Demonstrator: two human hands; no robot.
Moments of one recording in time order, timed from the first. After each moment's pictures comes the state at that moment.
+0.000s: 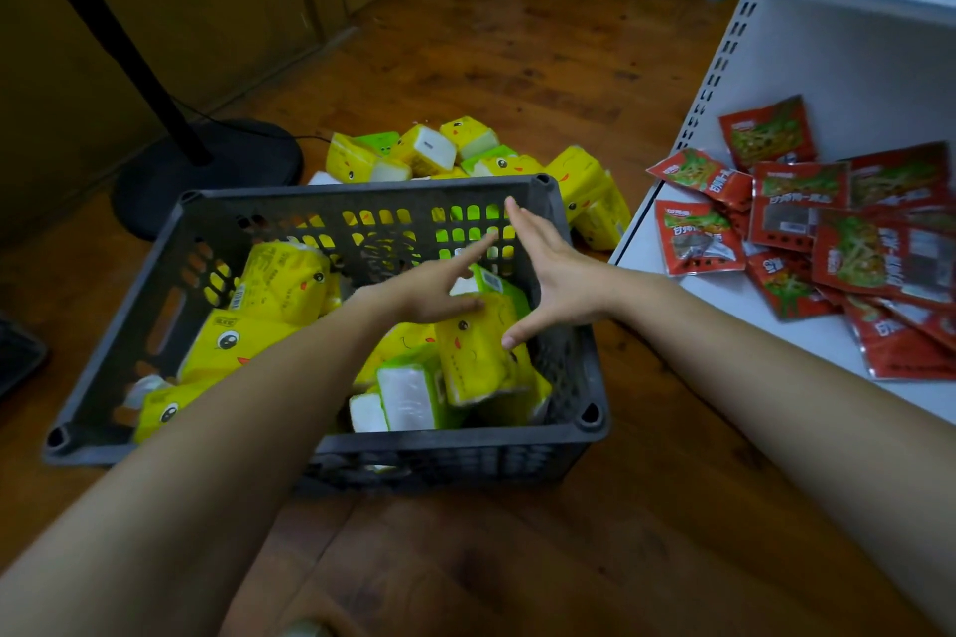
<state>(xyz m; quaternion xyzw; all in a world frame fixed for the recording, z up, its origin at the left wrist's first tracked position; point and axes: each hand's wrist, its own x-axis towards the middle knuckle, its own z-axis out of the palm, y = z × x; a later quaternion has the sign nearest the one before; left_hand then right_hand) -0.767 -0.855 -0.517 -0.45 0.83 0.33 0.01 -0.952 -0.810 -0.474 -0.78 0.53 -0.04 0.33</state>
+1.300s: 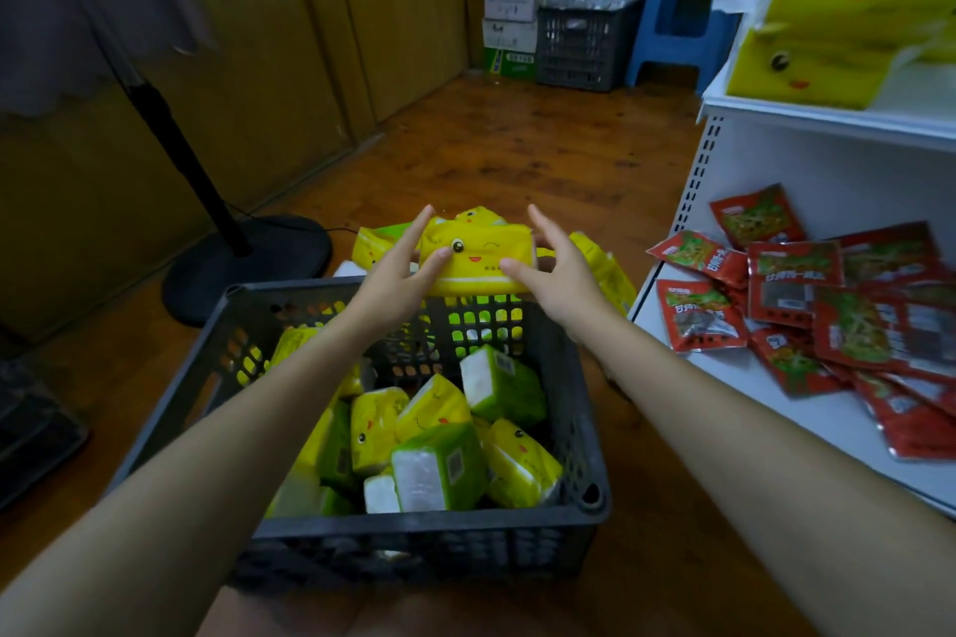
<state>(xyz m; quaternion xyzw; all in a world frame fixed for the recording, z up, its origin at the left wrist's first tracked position) -0.752 -0.861 -0.427 -0.54 0.72 0.30 -0.30 -0.936 -0.837 -0.438 -0.57 0.57 -0.47 0.36</state>
